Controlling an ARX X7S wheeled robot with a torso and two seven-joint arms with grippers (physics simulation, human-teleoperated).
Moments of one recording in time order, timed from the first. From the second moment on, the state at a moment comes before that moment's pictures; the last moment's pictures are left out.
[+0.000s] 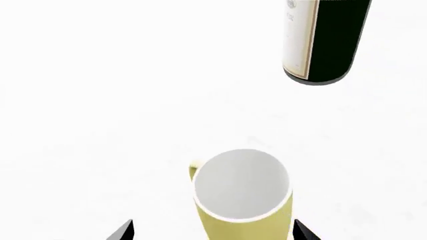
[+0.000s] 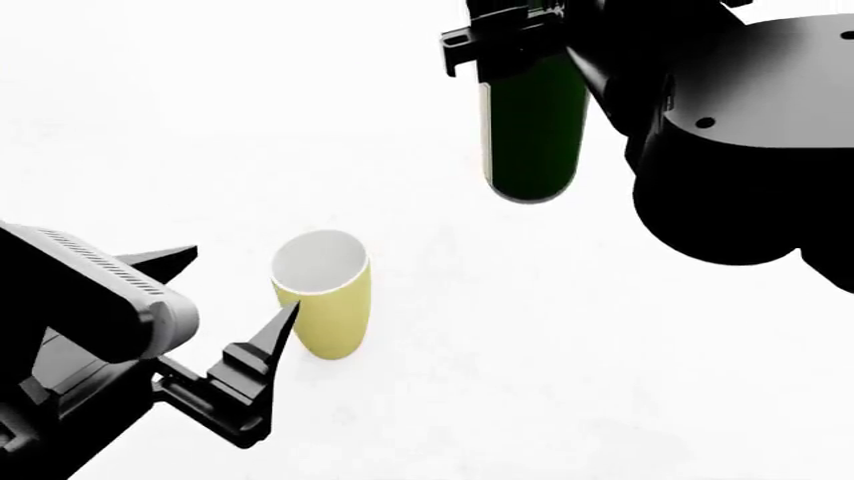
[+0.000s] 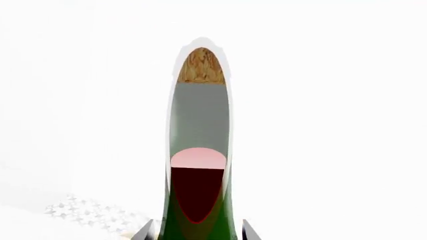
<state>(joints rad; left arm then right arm) -0.70 -1.20 0.21 0.87 -1.76 -0.79 -0.65 1.61 0.52 -0.72 -0.30 1.54 0.93 1.08</state>
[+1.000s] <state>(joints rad) -0.62 -1.05 0.29 0.84 -1.55 -0.82 -0.59 1.58 0.54 -0.73 -0.31 1.53 0.90 1.07</state>
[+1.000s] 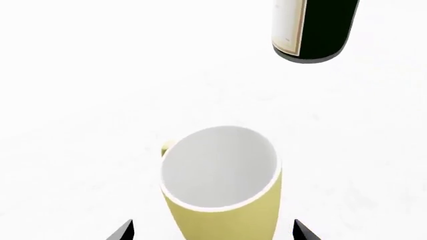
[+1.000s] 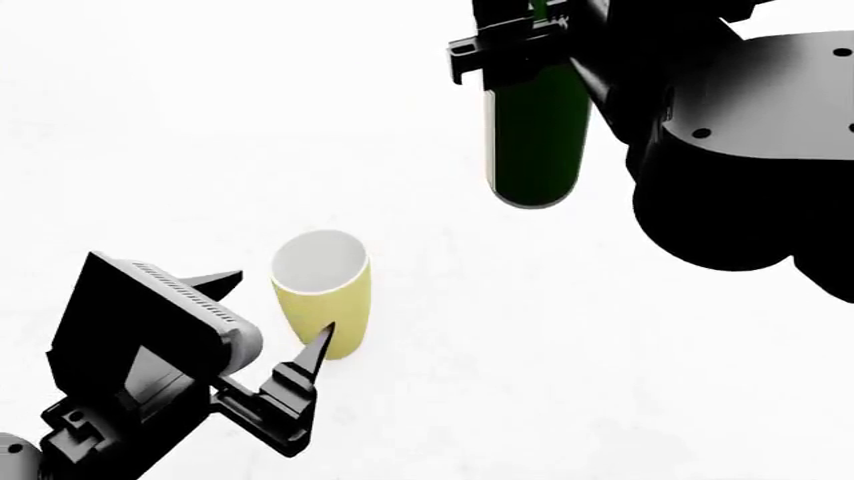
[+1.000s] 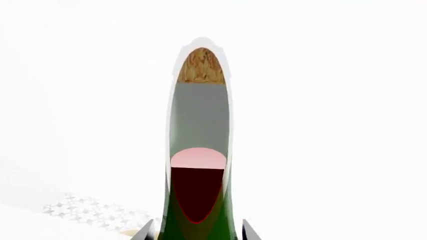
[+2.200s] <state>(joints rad) -0.69 -0.84 0.42 0.71 -1.42 -0.87 -0.60 1.56 0.55 -0.74 -0.31 1.51 0.88 1.05</state>
